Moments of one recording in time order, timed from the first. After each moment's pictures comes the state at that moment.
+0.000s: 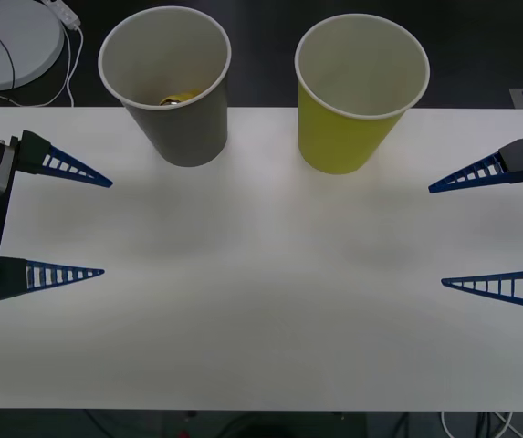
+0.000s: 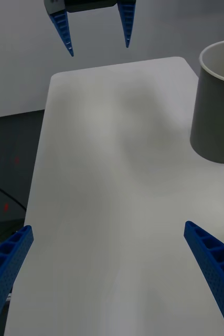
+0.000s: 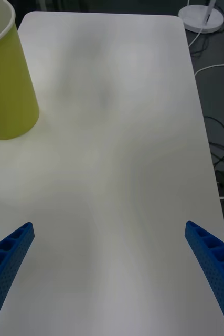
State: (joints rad) right arm 0.03 -1.16 -0.21 -1.99 1.00 -1.26 -0.22; left arm -0.06 1.20 0.15 -2.02 -1.18 -1.26 0.29
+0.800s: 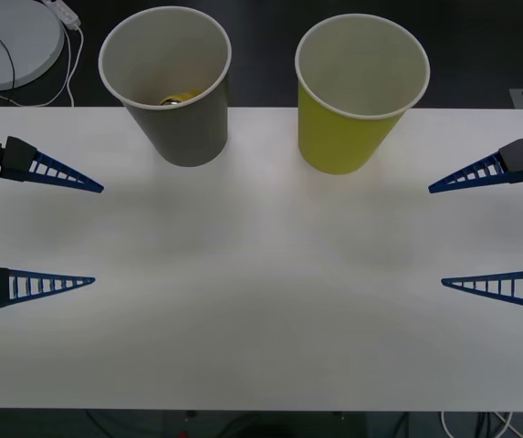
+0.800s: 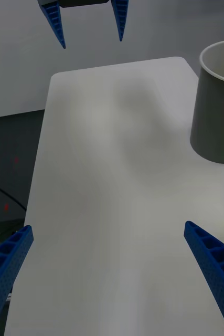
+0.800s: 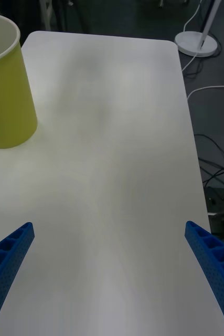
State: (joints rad) right arm 0.03 -1.16 -0.21 -1.99 1.00 -1.26 -0.22; left arm 0.01 1.20 0.21 -2.02 -1.09 -1.26 0.26
